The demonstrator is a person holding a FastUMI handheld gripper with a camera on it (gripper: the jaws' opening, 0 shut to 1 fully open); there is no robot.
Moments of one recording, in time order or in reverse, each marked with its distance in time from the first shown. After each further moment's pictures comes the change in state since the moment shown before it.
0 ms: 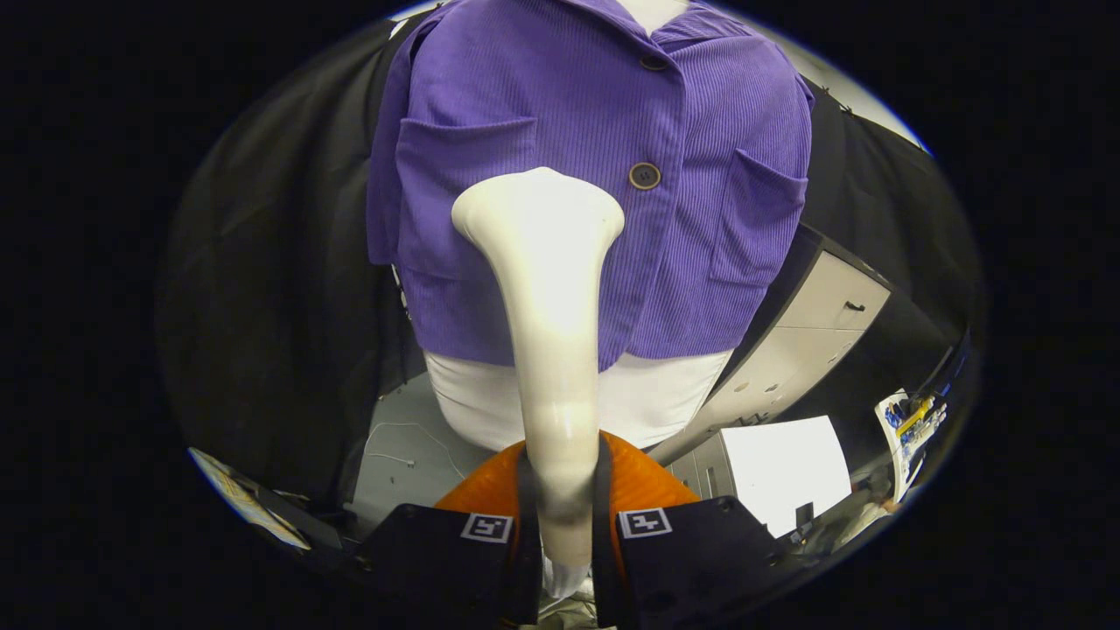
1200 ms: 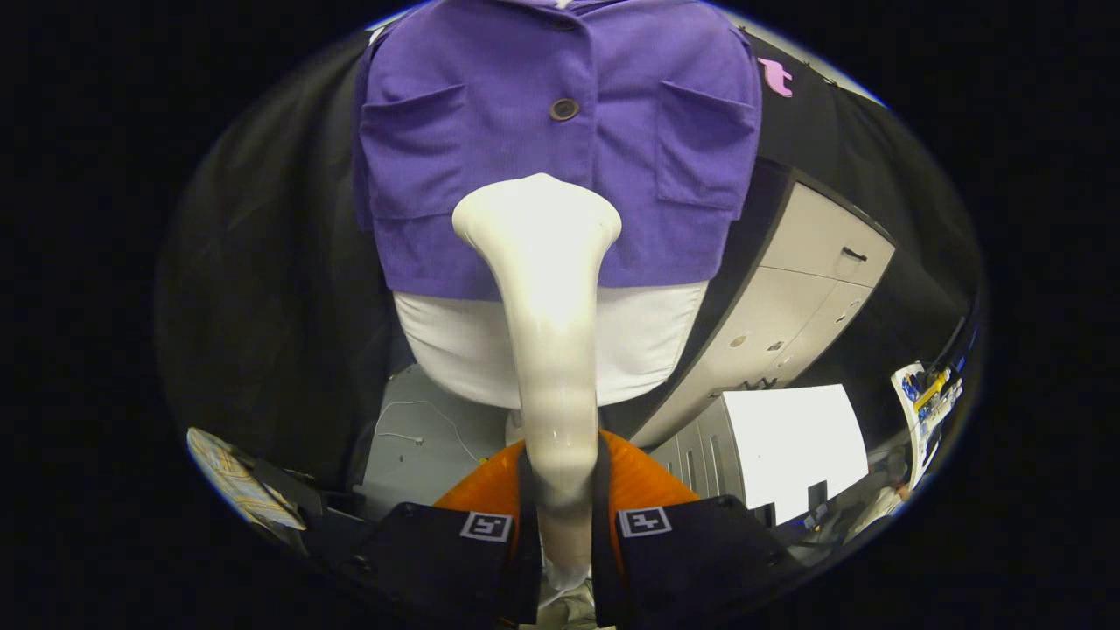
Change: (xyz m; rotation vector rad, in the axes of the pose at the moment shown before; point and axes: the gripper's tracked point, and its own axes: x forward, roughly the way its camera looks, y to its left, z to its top) arm -0.016 -0.075 -0.049 0.061 0.046 0.057
